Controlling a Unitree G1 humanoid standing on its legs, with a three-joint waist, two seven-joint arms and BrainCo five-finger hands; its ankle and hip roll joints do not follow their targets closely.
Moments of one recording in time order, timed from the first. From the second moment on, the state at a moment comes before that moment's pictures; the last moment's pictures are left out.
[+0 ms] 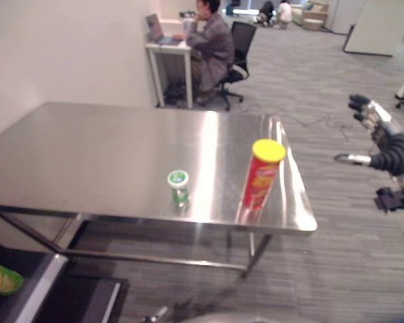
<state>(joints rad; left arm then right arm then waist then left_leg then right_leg) 0.11 0.18 0.00 1.30 -0.41 -0.11 -0.09 -0.01 -0.84 -0.16 -0.21 0.37 -0.25 0.15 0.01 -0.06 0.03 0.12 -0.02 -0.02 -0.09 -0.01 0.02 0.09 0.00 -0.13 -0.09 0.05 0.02</state>
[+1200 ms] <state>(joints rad) 0.11 0.19 0.00 1.29 -0.41 -0.12 -0.09 -0.28 -1.02 0.16 -0.20 0.21 -0.20 0.23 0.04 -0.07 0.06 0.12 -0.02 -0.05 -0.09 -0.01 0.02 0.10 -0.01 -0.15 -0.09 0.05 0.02</state>
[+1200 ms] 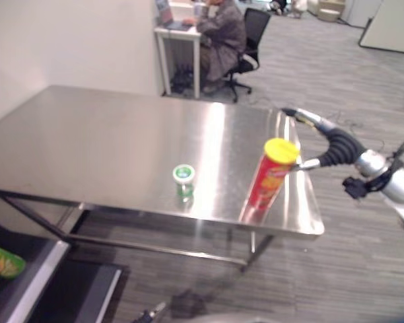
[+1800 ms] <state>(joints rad) 0.11 0.19 0.00 1.29 -0.42 -0.12 -0.11 -0.30 -1.03 0.30 -0.14 0.22 -0.18 0.28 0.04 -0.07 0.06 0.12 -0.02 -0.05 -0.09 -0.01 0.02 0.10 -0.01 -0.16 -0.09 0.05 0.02</state>
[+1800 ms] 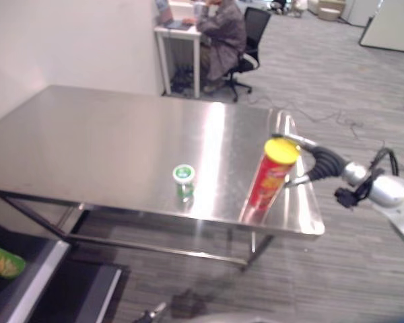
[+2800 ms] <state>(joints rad) 0.12 0.20 0.00 1.27 -0.46 -0.12 -0.12 -0.32 -1.02 0.31 -0.09 0.21 -0.18 0.29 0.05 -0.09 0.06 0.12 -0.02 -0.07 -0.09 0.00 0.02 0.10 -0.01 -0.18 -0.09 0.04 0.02</state>
